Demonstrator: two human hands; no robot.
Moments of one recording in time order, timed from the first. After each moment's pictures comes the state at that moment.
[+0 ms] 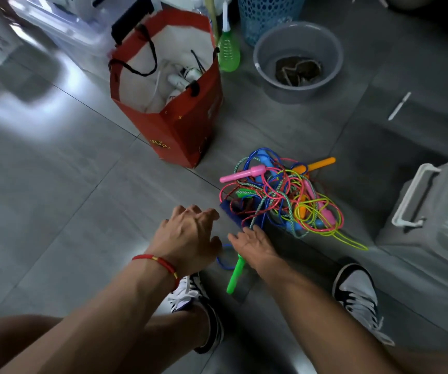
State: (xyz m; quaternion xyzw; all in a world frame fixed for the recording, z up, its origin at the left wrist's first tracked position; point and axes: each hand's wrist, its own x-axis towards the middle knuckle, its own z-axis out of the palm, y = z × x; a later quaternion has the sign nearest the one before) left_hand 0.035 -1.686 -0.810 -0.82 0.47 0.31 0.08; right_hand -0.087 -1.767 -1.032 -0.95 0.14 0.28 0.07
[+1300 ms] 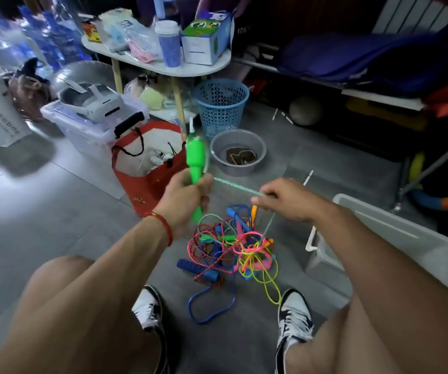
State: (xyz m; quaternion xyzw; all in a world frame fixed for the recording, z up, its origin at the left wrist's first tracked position) left_hand -0.024 -1.740 -0.696 -0.66 0.28 0.37 -0.59; right_hand -0.205 -1.898 -0.694 -0.93 0.28 0.01 0.25
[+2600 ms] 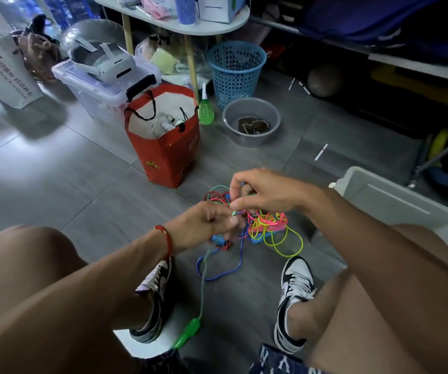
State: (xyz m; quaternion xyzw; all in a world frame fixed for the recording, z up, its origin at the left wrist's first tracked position) left_hand -0.057 -1.653 -0.748 -0.60 0.48 0.52 -0.38; right_hand -0.184 -1.819 -0.698 -0.92 0.13 0.08 0.37
